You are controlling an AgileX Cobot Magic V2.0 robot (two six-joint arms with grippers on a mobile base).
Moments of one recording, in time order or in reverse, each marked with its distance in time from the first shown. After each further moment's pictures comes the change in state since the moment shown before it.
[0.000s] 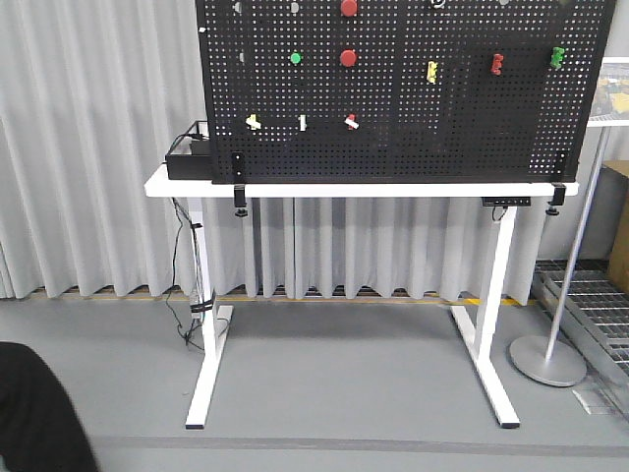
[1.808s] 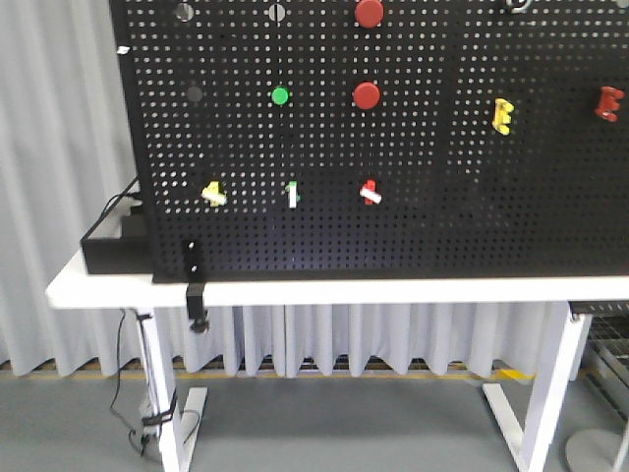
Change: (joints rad) left arm 0.000 0.000 0.000 0.000 0.000 0.000; right arm 0.000 0.000 0.000 0.000 0.001 0.000
